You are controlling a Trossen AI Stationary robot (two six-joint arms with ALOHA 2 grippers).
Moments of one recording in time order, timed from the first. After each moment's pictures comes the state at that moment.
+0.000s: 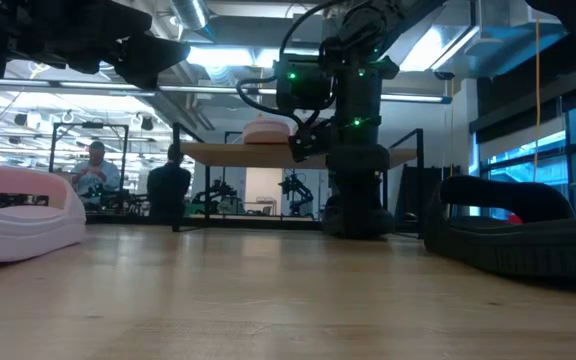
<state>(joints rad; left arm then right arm) -0.33 1.07 0.25 0.72 -0.15 0.05 -0.11 2.06 1.47 -0.87 0.11 0.02</state>
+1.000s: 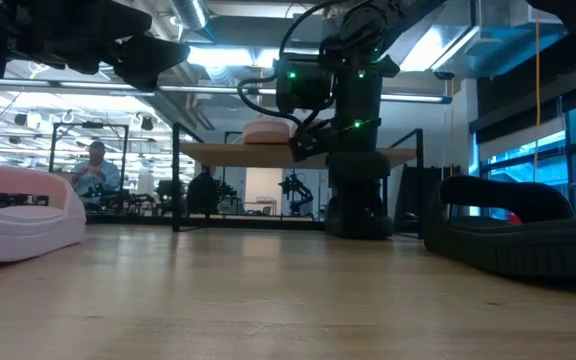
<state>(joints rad) -0.33 1.07 0.25 0.72 -0.15 0.03 -0.09 2.06 1.47 -0.87 0.20 -0.01</state>
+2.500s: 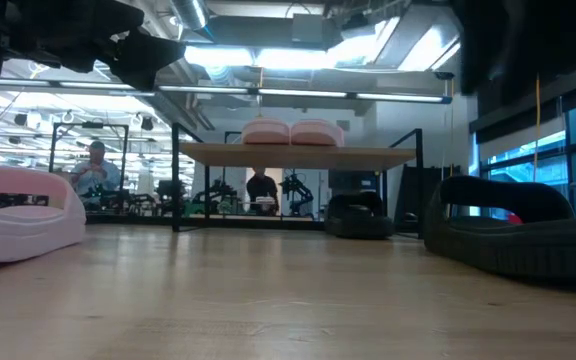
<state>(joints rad) -0.35 1.08 0.25 0.72 -0.15 0.03 0.58 1.98 1.71 -1.47 0.42 0.71</state>
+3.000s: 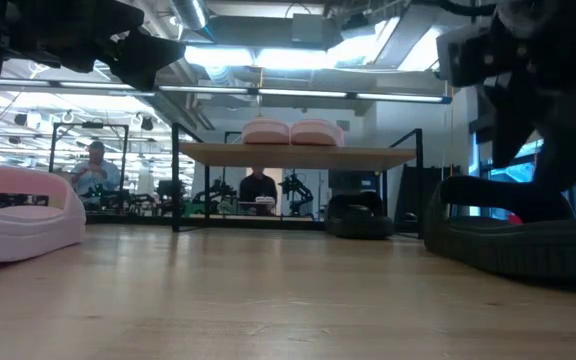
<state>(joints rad) -0.35 1.08 0.25 0.72 -0.15 0.03 0.61 1.98 1.40 -1.35 0.48 0.82</state>
